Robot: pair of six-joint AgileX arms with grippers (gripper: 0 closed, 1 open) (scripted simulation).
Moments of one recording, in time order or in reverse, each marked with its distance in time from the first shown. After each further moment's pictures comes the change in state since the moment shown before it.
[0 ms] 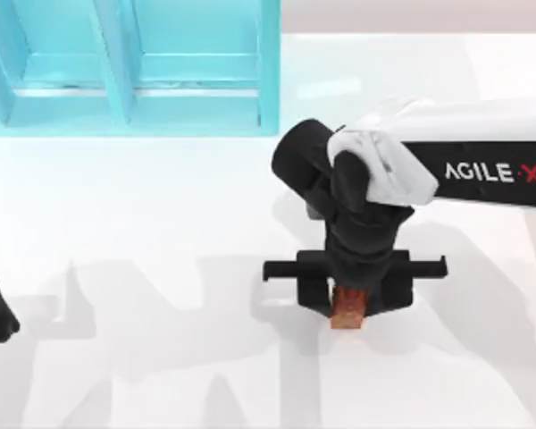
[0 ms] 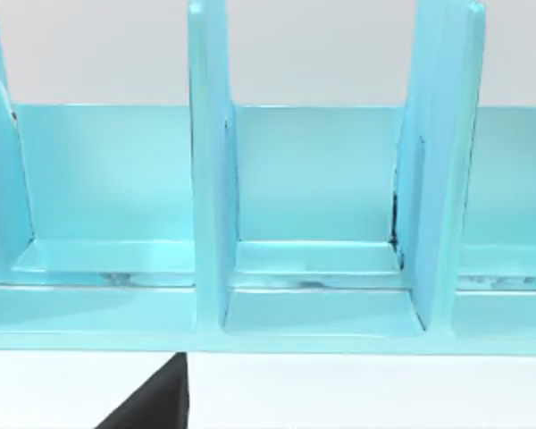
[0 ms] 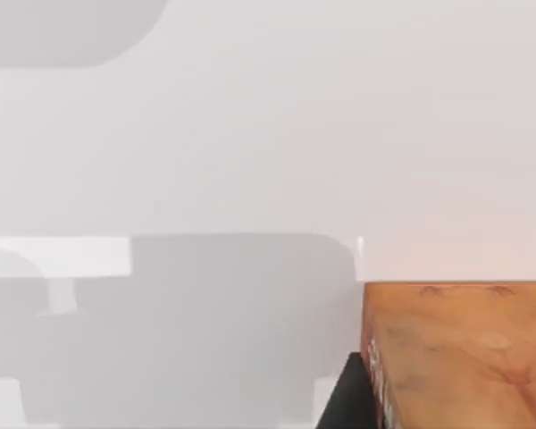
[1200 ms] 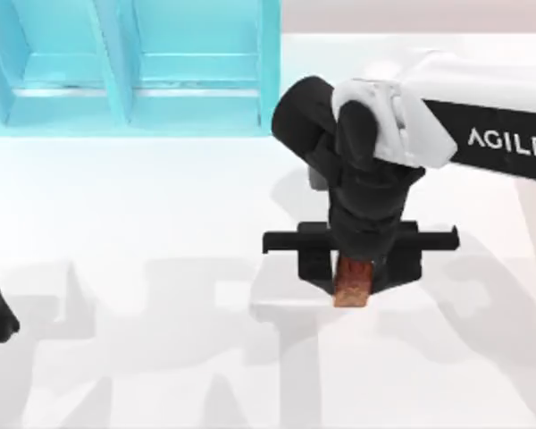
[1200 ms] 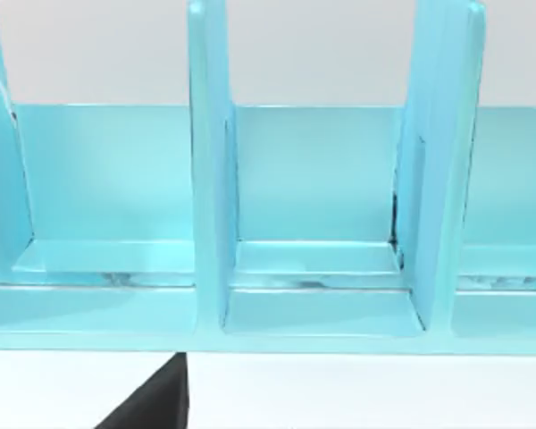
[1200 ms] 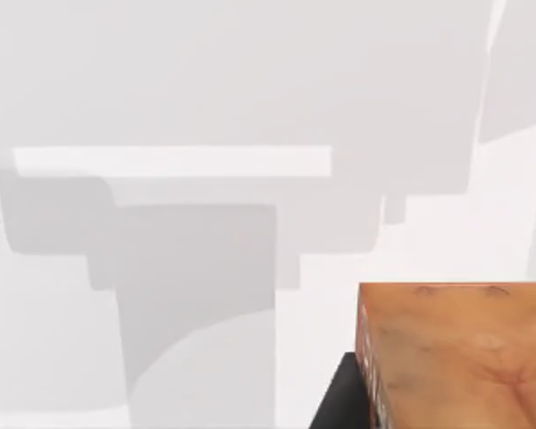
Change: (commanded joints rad) left arm 0.000 0.000 0.000 0.000 0.000 0.000; right arm -0.003 -0.063 0.108 -0.173 0.000 0.000
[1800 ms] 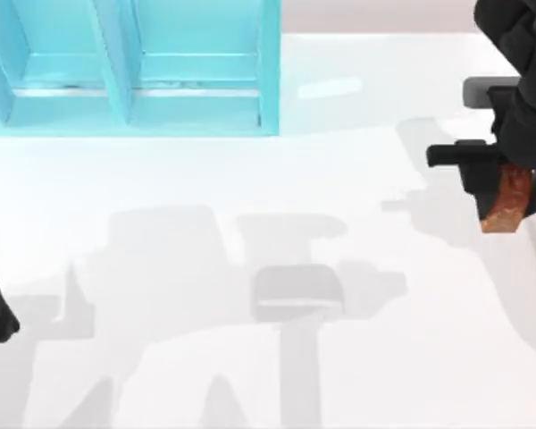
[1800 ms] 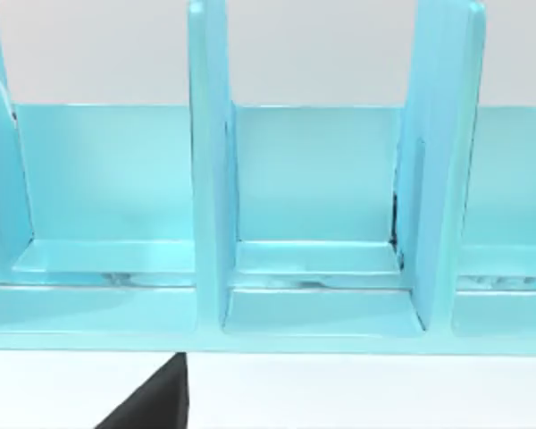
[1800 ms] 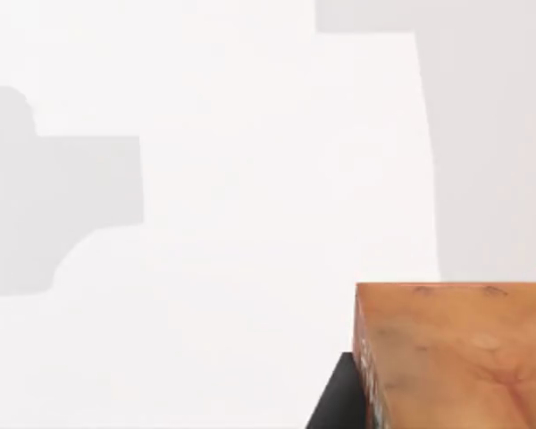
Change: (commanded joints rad) left arm 0.000 0.000 0.000 0.000 0.000 0.000; right arm -0.407 -0.134 0.047 -0.194 0.000 -0.413
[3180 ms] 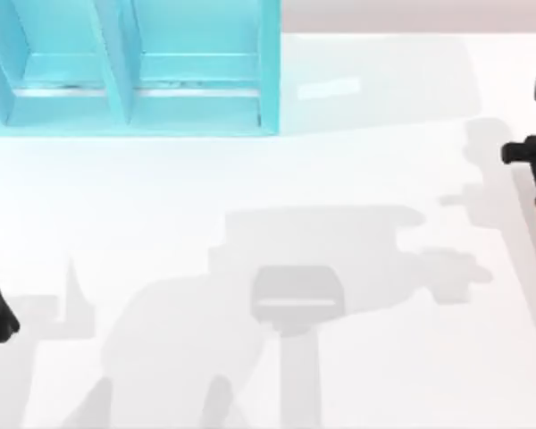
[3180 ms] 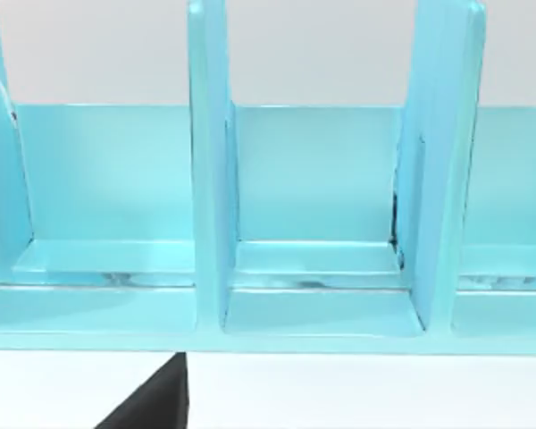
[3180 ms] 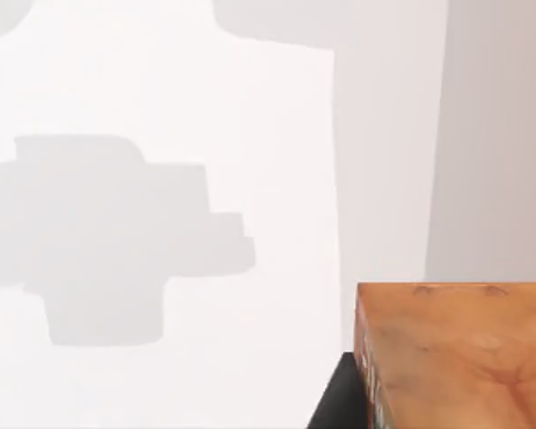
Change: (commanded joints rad) left arm 0.000 0.000 0.000 0.000 0.000 0.000; right arm -0.199 -0.067 -0.159 0.185 -0.034 -0.208
